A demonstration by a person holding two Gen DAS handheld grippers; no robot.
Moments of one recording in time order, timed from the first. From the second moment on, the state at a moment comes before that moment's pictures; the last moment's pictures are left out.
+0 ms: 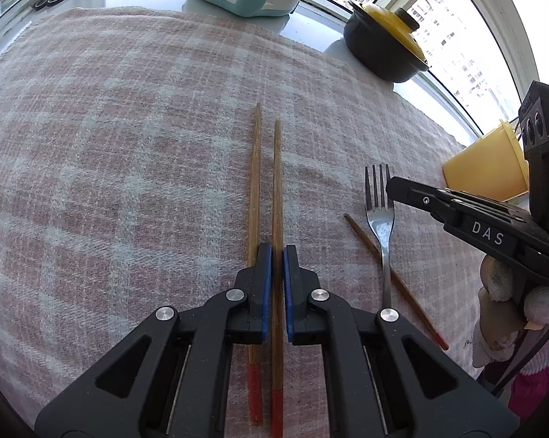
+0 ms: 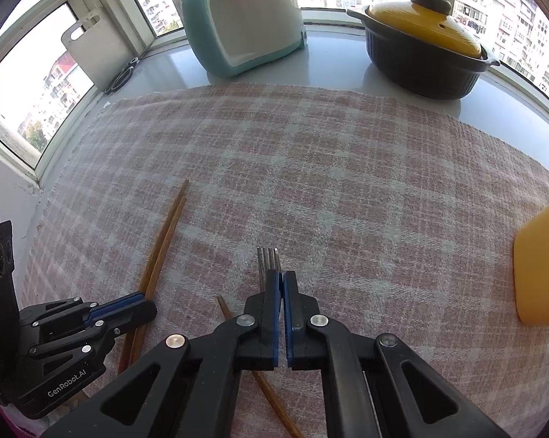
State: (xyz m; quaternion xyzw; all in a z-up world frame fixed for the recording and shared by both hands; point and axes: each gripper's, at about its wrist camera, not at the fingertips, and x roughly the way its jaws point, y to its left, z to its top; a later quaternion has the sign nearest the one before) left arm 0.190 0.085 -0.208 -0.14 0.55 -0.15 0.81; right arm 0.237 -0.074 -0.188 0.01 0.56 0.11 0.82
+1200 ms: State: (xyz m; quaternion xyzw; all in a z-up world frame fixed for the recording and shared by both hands) left arm 0.154 0.068 -0.140 -0.21 0.48 -0.14 0.84; right arm 0.177 -0.101 -0.095 -0.04 0.45 0.15 0.88
